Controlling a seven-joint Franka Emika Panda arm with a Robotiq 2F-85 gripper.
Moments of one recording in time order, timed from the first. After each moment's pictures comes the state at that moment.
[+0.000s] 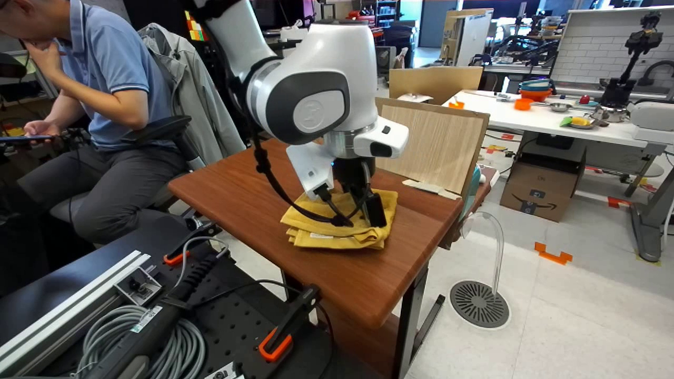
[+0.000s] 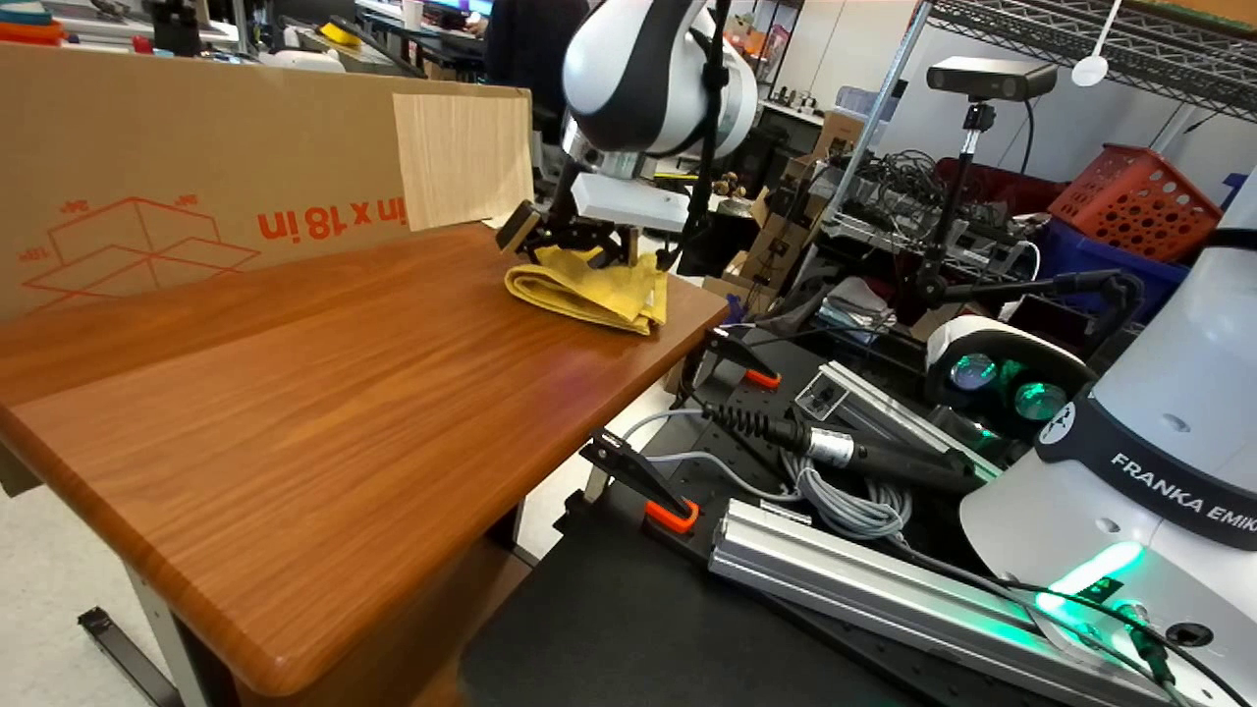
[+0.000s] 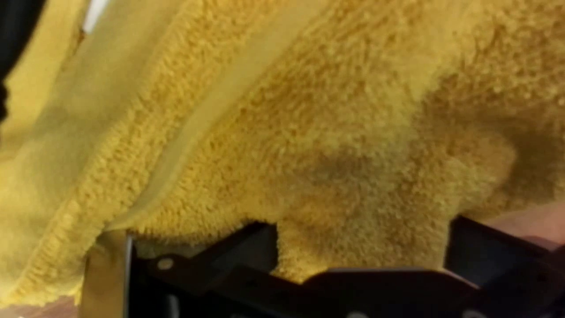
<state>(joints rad) -0.01 0.53 -0.07 -2.28 0.19 2.94 0.23</state>
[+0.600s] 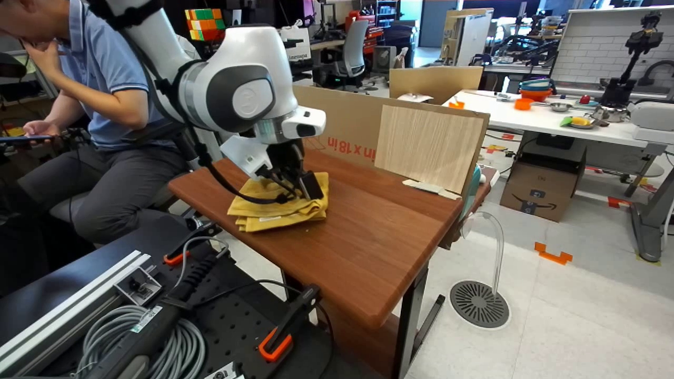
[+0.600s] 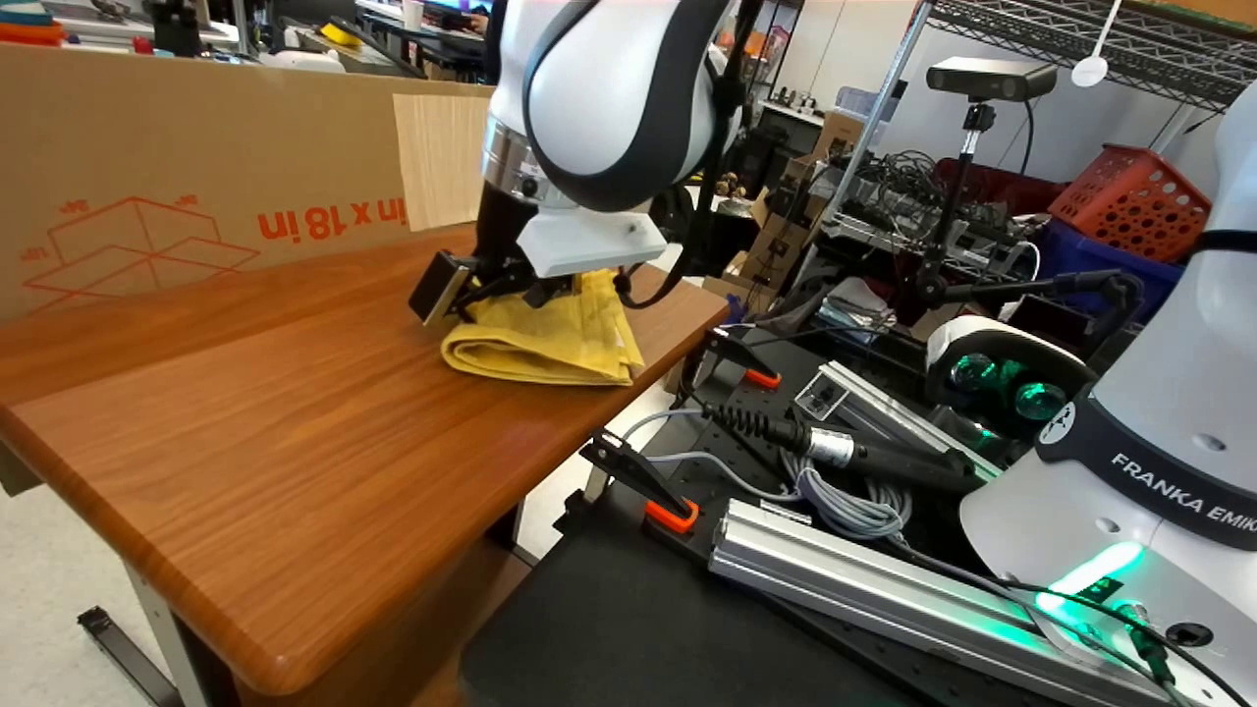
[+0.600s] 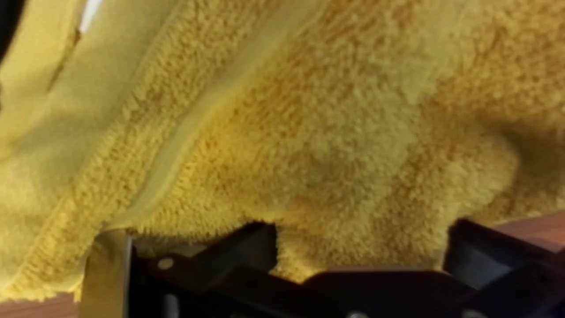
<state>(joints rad) 0.31 0.50 -0.12 -2.36 0.07 2.98 0.30</state>
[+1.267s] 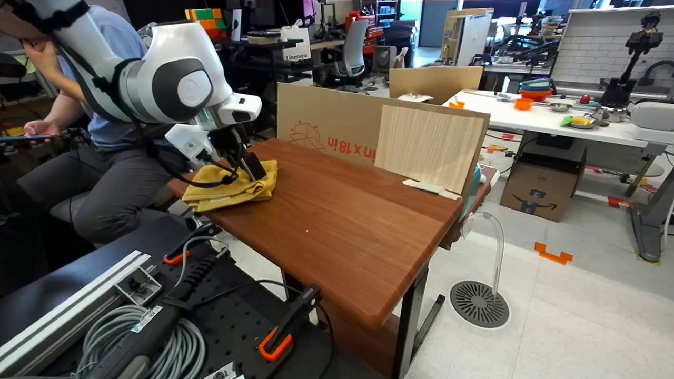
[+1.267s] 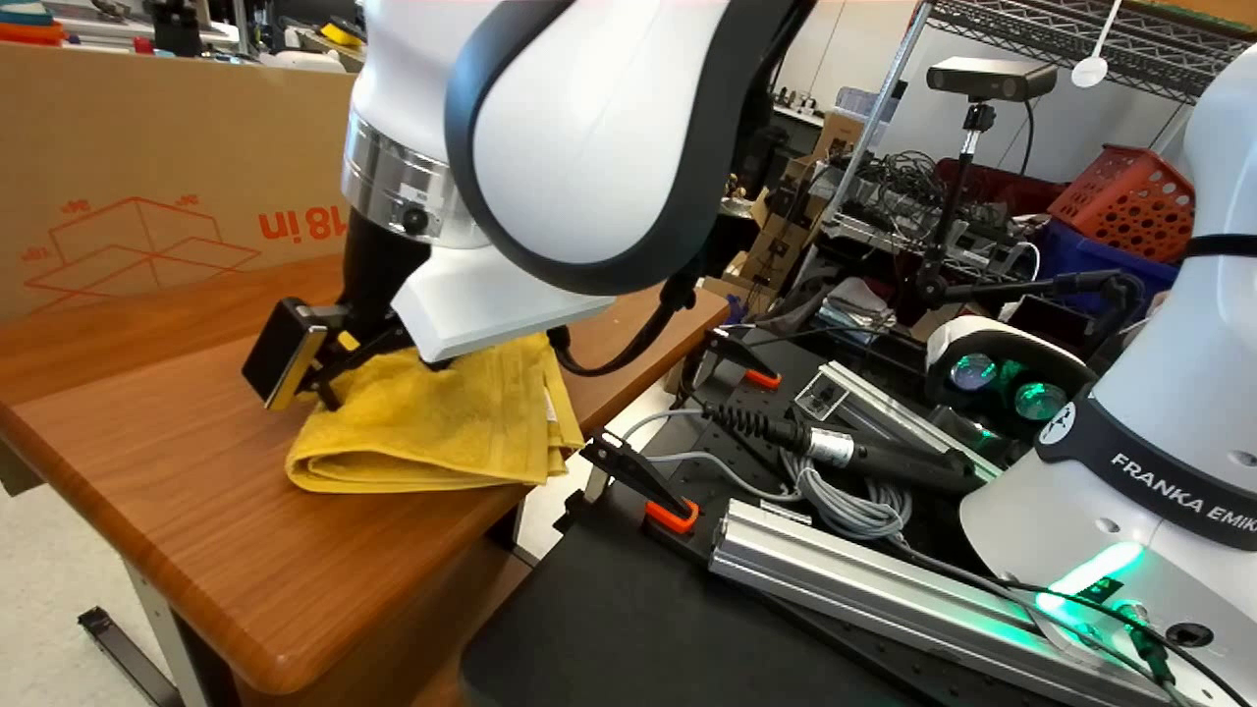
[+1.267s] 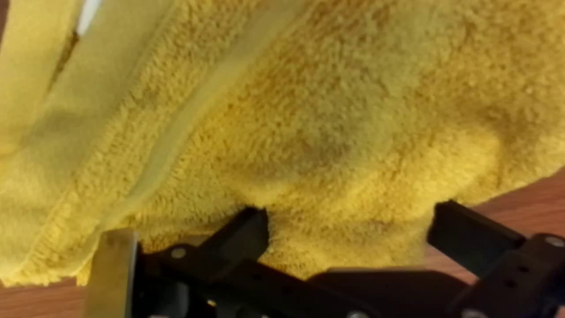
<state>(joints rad) 0.63 0.48 -0.16 -2.37 0.07 3.05 0.50</state>
